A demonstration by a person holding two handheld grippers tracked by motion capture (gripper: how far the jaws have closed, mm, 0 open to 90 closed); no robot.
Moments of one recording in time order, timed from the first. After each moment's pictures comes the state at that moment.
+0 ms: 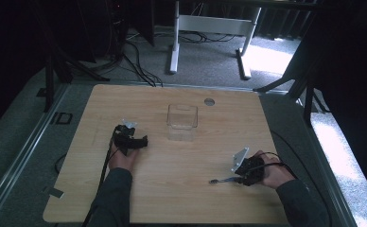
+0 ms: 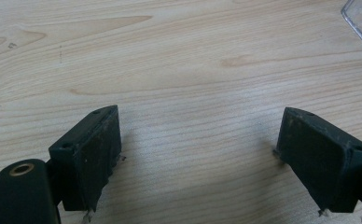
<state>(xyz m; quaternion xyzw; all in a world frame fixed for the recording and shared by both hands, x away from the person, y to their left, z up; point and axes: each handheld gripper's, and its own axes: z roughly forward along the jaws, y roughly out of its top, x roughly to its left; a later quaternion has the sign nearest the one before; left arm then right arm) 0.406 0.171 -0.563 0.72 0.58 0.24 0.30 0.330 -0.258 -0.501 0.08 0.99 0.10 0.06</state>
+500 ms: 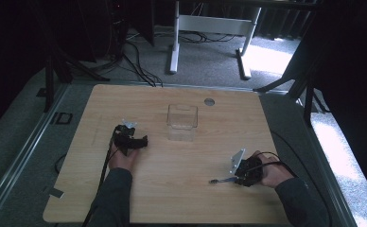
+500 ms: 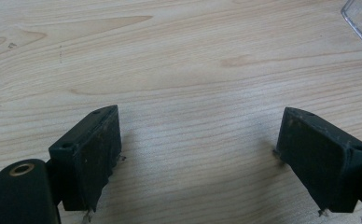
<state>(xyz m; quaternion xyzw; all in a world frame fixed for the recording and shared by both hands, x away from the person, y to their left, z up) 0.406 0.171 -0.563 0.72 0.58 0.24 0.30 0.331 -0.254 -0.504 0.05 0.99 0.08 0.05</state>
